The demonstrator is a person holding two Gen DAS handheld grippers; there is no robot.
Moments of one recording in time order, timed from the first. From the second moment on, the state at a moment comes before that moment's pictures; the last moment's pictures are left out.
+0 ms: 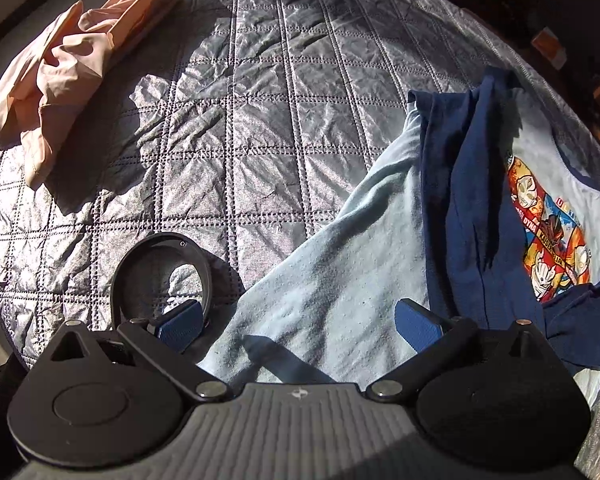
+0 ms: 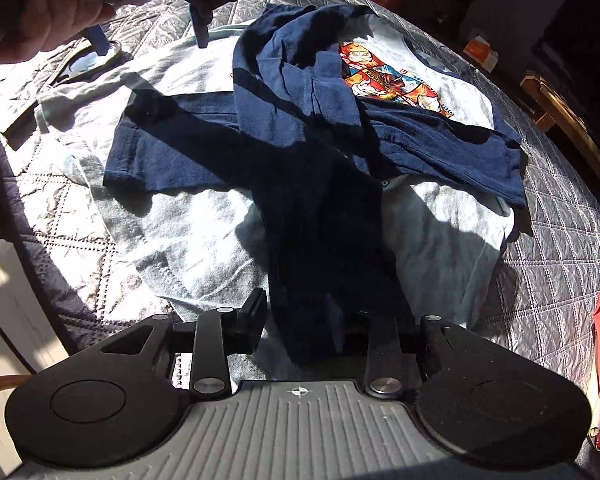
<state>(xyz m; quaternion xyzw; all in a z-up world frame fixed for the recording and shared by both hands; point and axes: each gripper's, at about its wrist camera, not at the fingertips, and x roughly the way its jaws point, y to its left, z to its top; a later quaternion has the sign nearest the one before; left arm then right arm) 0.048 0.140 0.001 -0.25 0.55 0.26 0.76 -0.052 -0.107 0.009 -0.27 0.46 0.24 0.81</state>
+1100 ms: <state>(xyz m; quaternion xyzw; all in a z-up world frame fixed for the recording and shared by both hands) 0.049 0.132 -0.007 -0.25 0.56 0.24 0.75 -0.016 -0.186 0.036 -0.03 0.46 0.16 0.87</state>
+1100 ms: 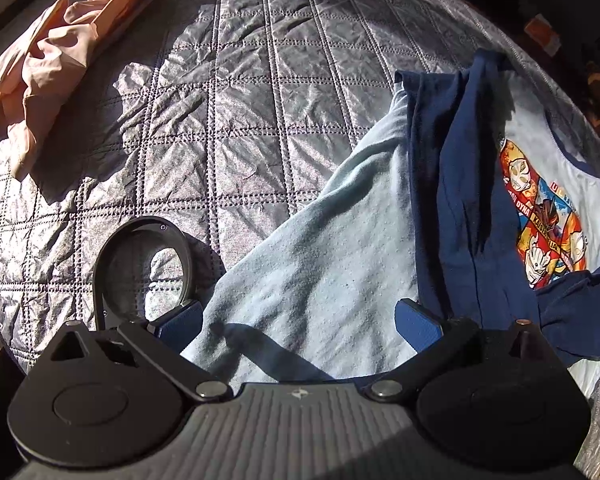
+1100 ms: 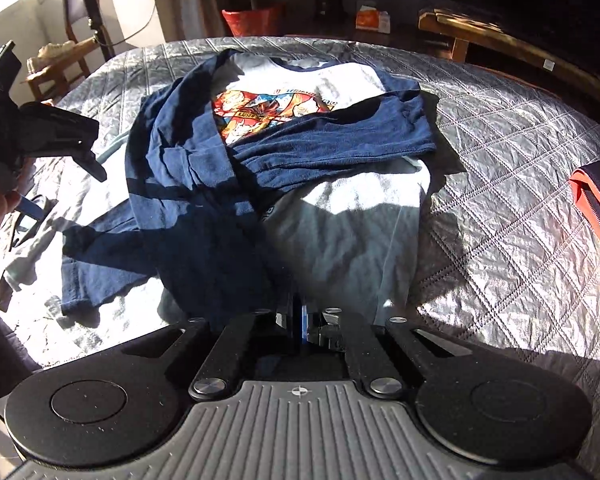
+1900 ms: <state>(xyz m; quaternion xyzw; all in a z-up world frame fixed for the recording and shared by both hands) 0.049 0.133 -0.009 -0.26 0.57 0.24 0.75 -0.008 -0.190 0.012 -0.02 0.50 0.17 0.85</state>
